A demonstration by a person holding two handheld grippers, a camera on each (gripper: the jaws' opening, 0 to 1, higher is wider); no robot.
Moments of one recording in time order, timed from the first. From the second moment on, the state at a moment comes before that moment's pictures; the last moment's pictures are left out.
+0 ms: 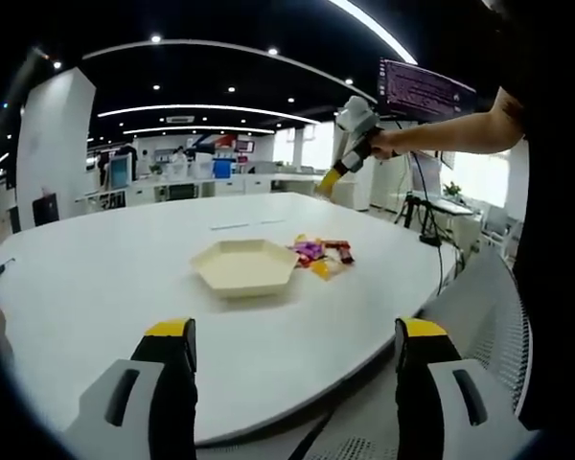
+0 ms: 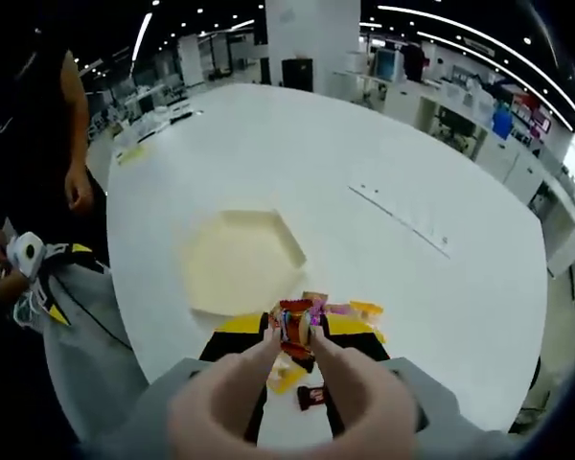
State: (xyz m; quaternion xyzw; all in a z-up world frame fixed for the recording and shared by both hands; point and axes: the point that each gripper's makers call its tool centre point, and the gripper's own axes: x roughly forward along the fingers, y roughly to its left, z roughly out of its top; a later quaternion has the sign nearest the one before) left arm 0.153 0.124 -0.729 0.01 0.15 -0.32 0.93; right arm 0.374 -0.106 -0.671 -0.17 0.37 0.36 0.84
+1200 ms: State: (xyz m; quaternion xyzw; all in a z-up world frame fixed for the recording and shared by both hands) left arm 0.153 0.121 -0.725 0.01 0.14 -0.32 0.94; right arm 0.381 -0.002 -0.646 -0.20 0.35 0.45 0.80
